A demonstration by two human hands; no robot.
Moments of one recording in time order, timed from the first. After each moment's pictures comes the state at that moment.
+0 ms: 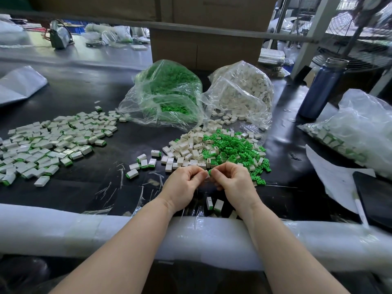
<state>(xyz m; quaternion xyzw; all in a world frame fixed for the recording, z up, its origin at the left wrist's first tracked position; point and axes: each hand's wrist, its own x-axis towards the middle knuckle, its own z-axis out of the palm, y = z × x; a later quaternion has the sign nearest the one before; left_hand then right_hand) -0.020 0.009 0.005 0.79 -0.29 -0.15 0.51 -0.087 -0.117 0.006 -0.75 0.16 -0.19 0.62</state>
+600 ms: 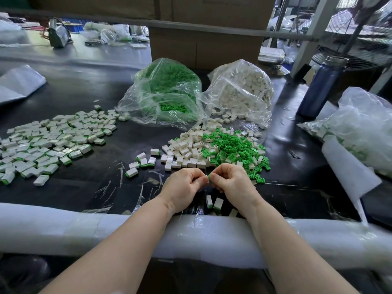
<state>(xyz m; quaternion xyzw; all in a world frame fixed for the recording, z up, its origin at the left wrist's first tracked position) -0.019 0.011 0.003 0.83 -0.33 -0.15 0.42 -0.089 -0.122 0.005 -0.79 0.15 -0.13 0.57</state>
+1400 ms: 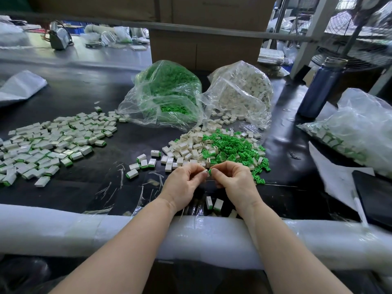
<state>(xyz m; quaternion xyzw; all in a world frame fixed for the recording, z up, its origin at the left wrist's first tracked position) -0.019 0.007 0.002 0.78 -0.30 -0.13 0.53 -0.089 -0.118 0.007 -0.73 0.15 -0.20 0.64</state>
